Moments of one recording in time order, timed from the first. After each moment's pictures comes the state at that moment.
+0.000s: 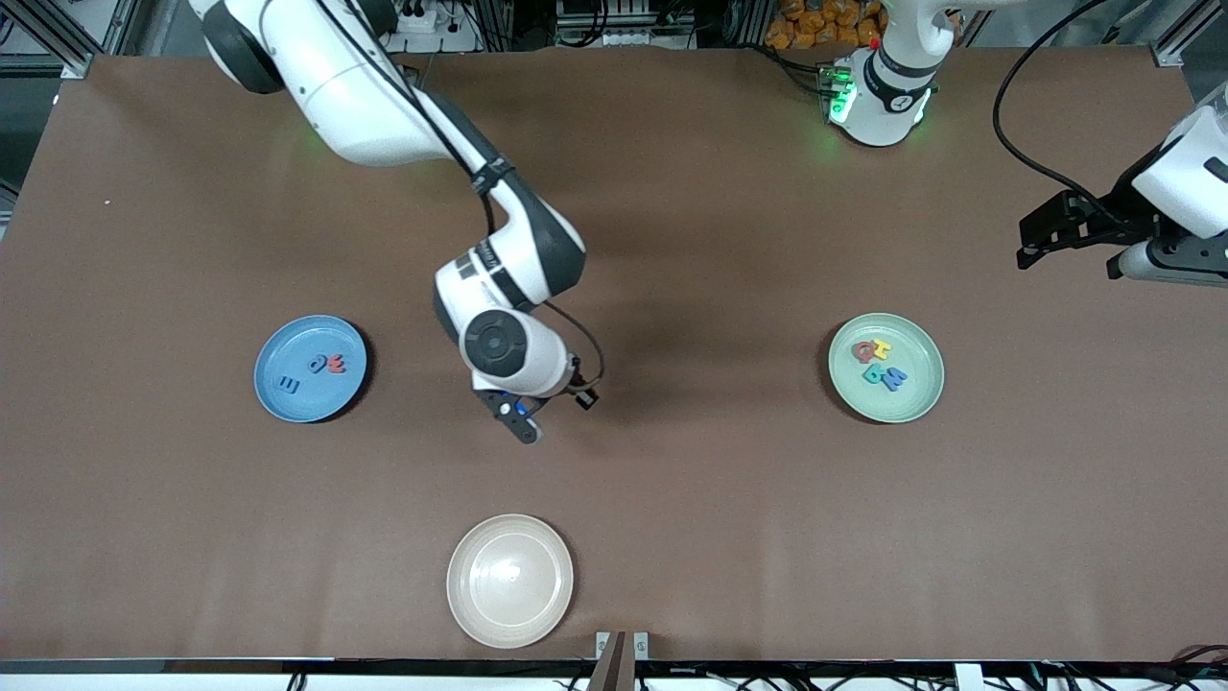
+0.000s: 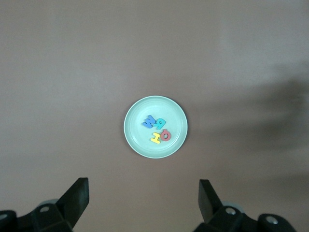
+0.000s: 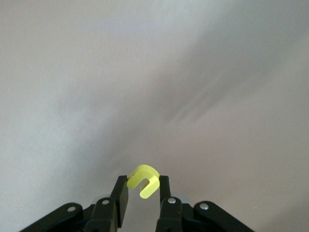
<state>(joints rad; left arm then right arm) -0.07 0.03 -0.03 -1.52 -0.02 1.58 0.02 0.51 0.82 0.05 -1.20 0.20 1.92 1.23</state>
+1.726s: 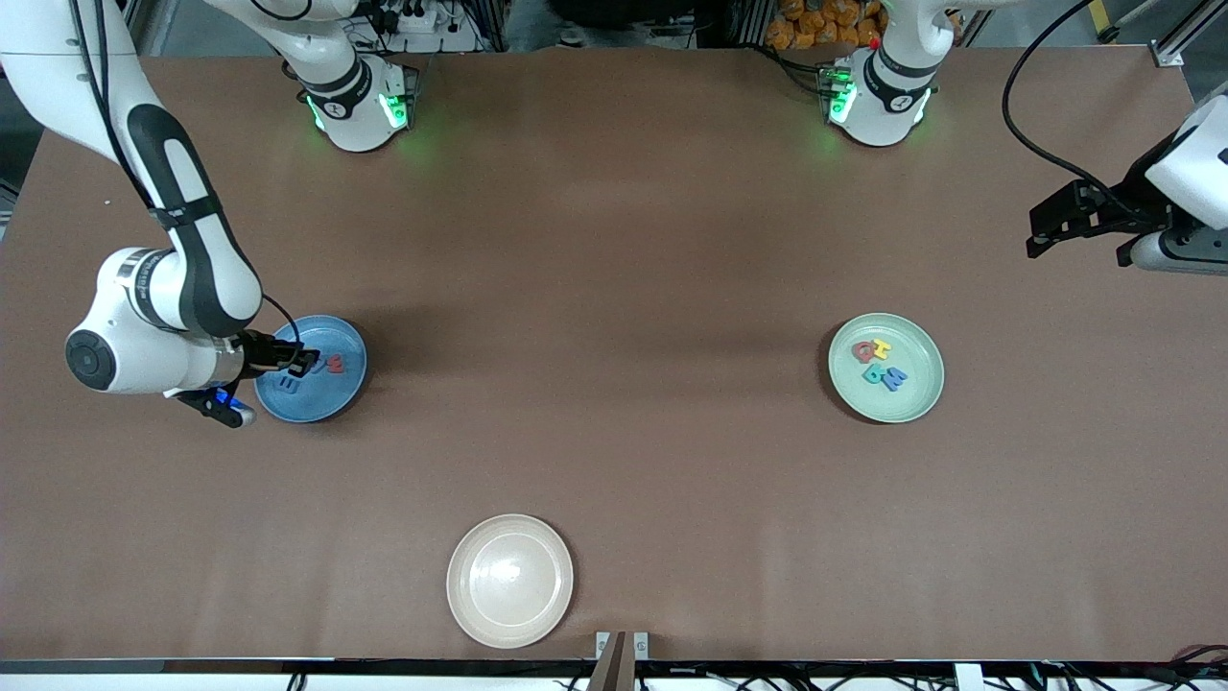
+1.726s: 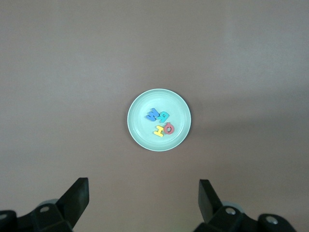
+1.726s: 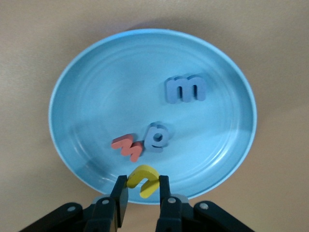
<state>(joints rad) -0.06 0.02 -0.03 -1.52 -0.01 1.55 0.02 -0.12 0.46 0.05 -1.92 0.13 2.02 0.27</state>
